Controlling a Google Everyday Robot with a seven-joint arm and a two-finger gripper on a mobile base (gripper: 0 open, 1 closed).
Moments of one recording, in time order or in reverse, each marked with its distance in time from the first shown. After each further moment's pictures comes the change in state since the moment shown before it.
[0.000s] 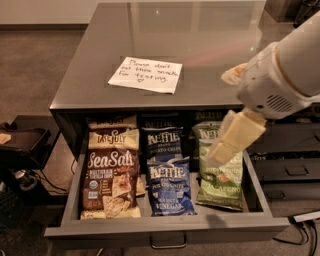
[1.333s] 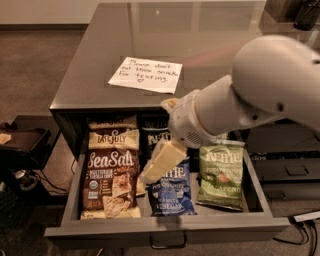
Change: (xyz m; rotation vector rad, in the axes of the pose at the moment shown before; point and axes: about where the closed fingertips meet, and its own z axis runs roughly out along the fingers) arm -0.066 0.036 0.123 -0.105 -0.233 -0.022
